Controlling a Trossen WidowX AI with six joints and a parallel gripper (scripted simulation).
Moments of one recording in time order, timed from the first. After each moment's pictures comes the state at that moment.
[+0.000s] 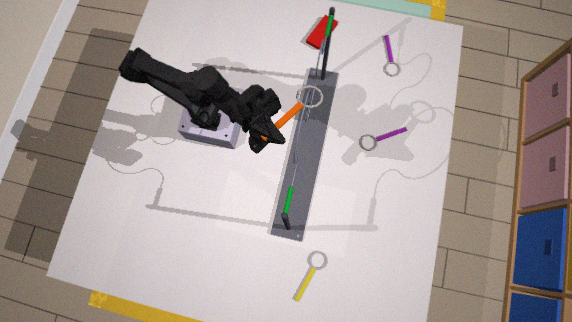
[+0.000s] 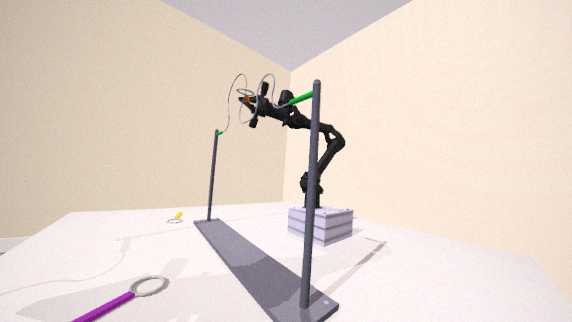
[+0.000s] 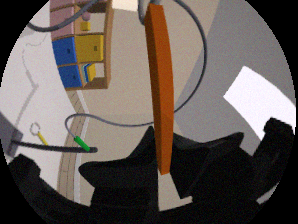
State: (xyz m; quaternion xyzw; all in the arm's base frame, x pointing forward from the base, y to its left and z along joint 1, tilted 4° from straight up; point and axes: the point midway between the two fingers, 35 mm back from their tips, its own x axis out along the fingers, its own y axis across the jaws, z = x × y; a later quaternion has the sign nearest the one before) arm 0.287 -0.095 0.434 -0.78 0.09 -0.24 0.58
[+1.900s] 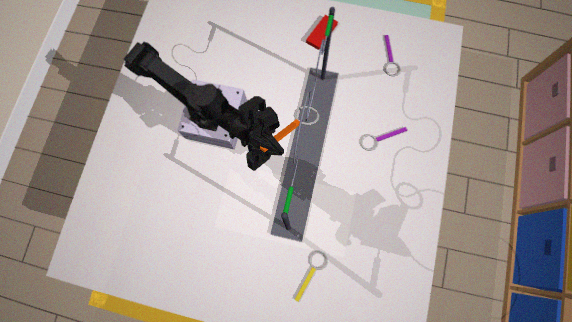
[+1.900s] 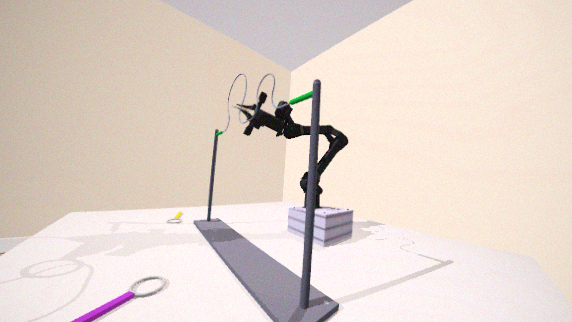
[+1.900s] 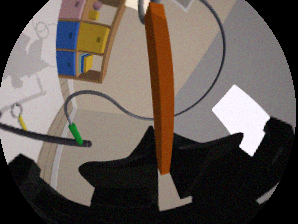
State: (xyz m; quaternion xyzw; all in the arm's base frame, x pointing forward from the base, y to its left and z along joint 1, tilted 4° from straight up) arm 0.288 -0.116 0.410 -0.83 0.07 -0.25 0.49
